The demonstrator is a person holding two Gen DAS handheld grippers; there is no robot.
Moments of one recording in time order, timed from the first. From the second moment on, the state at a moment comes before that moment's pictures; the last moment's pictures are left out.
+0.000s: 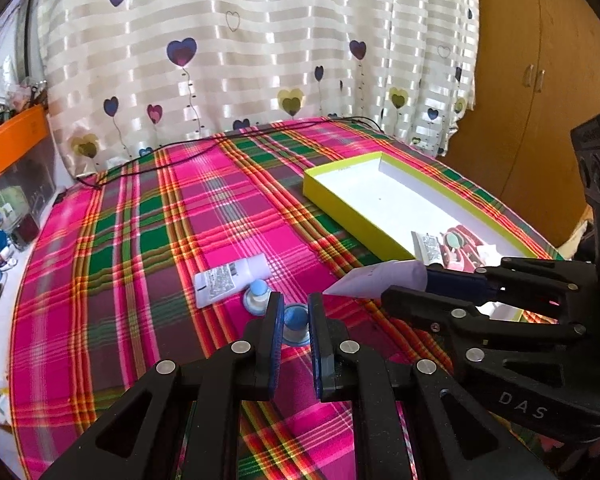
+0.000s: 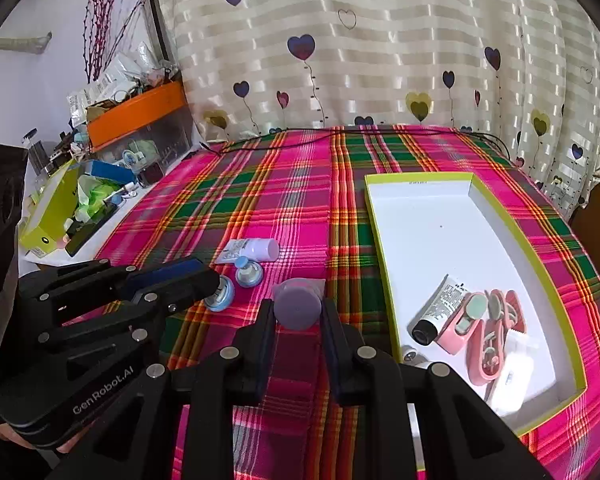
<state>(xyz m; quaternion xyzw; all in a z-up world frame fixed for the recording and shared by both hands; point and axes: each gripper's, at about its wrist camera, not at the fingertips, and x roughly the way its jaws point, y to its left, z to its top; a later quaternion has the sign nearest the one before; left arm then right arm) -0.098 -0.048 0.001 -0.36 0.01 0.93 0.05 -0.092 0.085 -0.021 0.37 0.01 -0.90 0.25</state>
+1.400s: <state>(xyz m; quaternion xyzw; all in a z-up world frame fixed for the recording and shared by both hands) -0.049 -0.037 0.043 -0.32 -0.01 0.95 0.05 -0.045 0.116 0.021 0.31 -0.01 -0.92 0.24</state>
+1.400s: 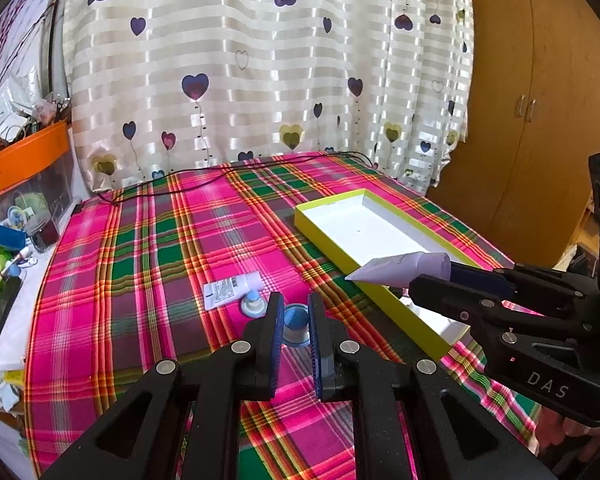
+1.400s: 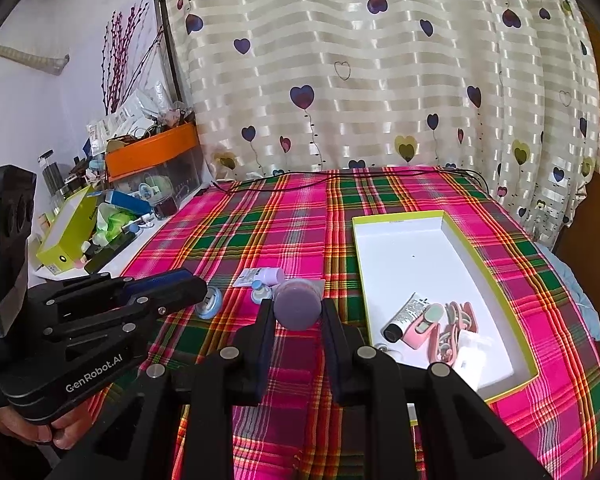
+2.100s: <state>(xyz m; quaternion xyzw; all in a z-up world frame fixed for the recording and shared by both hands) -0.055 -0.014 0.049 -0.31 -0.01 0.95 0.07 -0.049 0.145 0.022 0.31 -0.03 -0.93 0.22</state>
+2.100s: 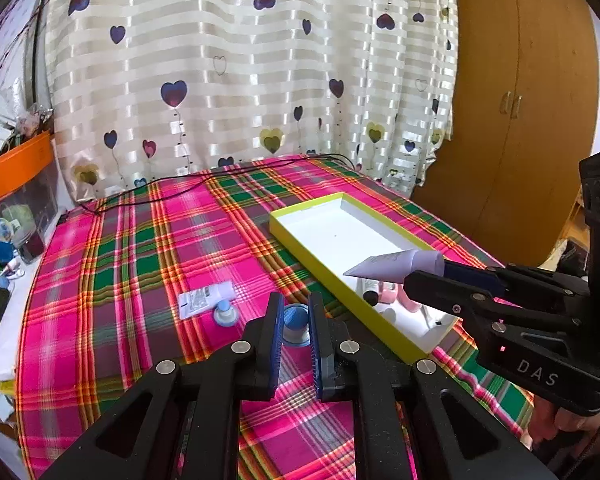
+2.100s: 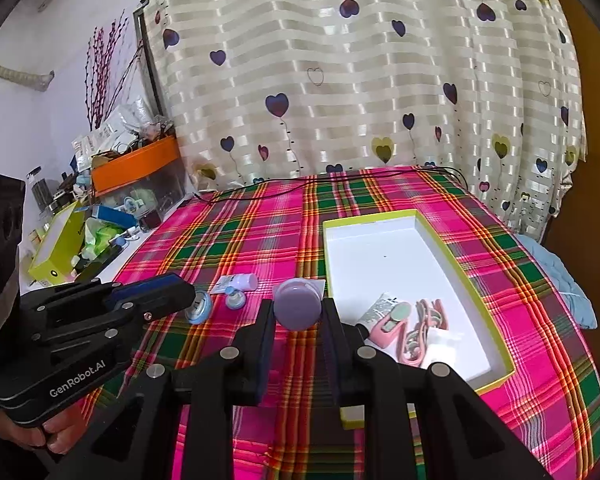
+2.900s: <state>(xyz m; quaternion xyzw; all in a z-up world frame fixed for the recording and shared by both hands) -0.083 0.024 0.045 -0.32 0.01 0.94 0.11 -0.069 0.186 0.005 0.32 -0.05 -0.93 0.18</state>
